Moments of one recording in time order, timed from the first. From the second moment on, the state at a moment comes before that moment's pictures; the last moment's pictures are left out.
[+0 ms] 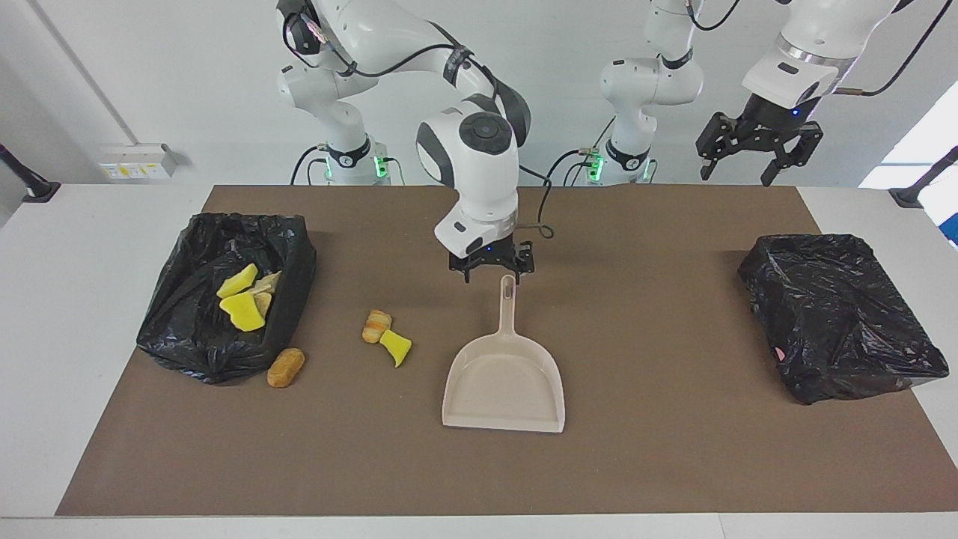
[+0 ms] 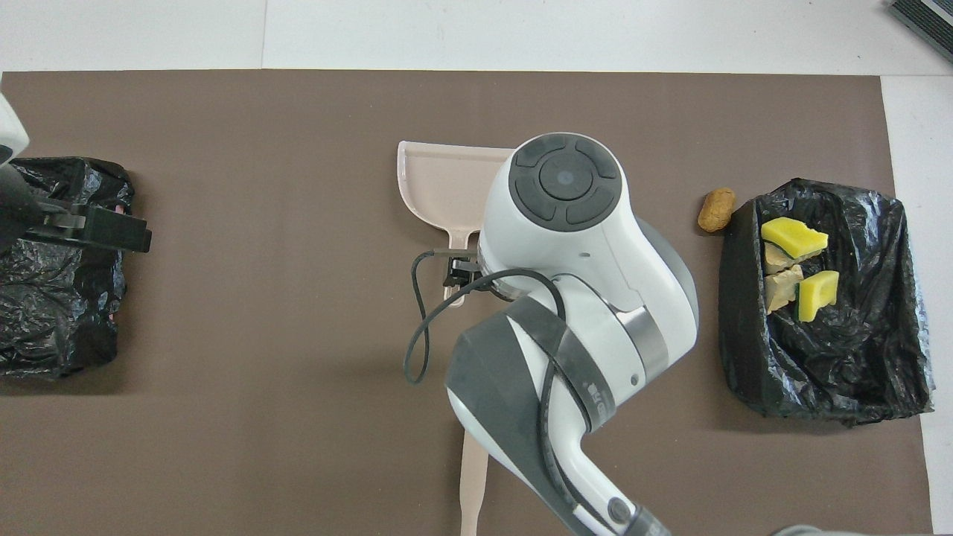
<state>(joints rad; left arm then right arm) -0.13 0.00 -0.04 -1.46 -0.02 1.52 0.02 0.46 0.27 0.12 -1.51 0.04 1.72 0.68</state>
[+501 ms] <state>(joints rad) -0.23 0.15 -0.05 -1.47 -0.02 1.68 0.00 0.57 0.04 0.13 -1.92 0.15 1.88 0.72</state>
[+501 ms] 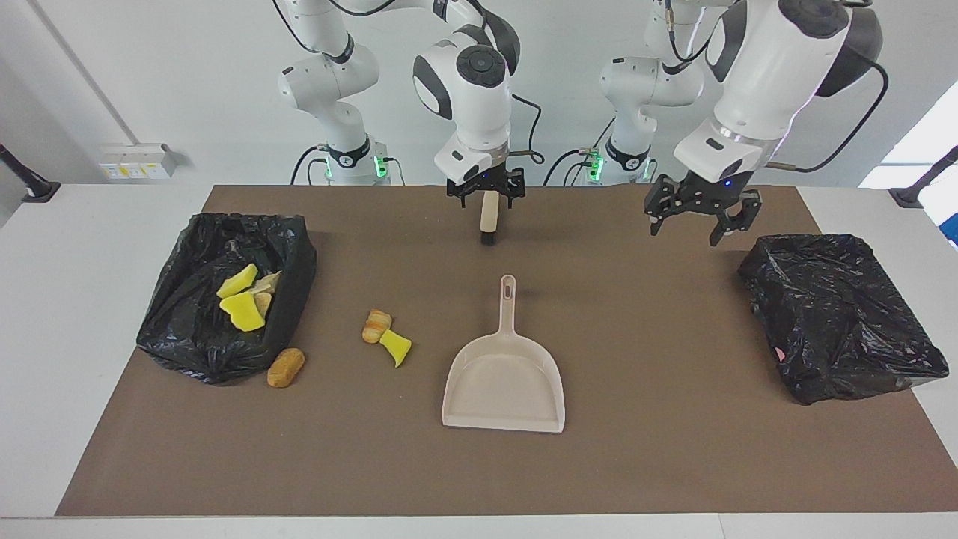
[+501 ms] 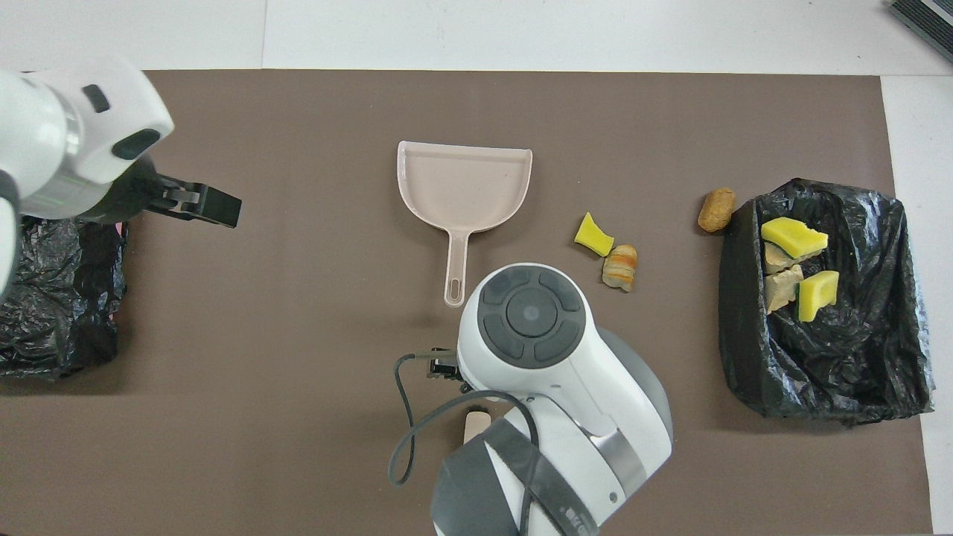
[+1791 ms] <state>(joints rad) -0.49 0.37 -0.06 -1.58 0.02 2.01 -0.26 0.92 -0.13 0.13 -2.44 0.17 2.26 1.13</state>
